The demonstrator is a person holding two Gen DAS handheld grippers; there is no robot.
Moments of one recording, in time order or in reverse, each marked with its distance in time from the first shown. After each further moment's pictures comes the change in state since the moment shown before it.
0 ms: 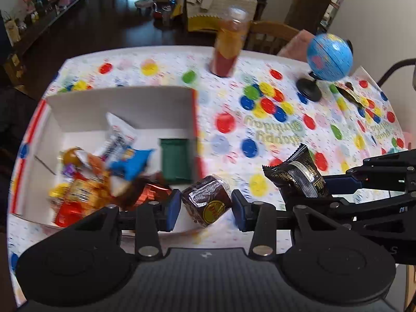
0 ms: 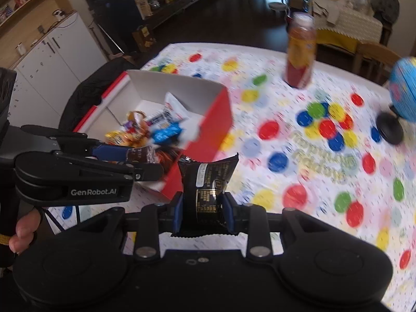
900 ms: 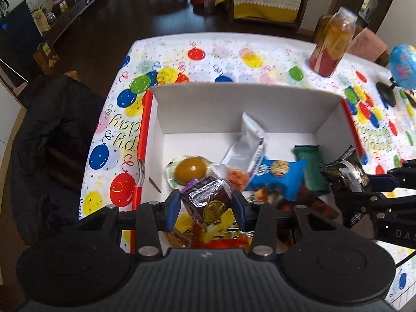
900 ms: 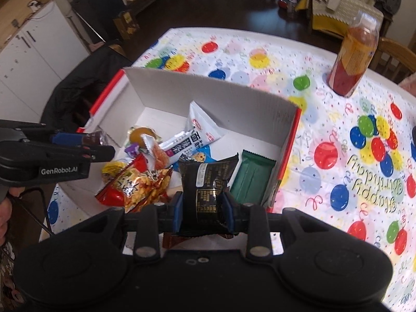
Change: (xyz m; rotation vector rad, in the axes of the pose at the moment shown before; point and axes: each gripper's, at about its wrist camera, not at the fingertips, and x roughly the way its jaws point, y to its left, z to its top) left arm 0.045 0.180 0.032 -0.008 0.084 0.144; right arm 0.128 0.081 0.075 0.068 0.092 -0.094
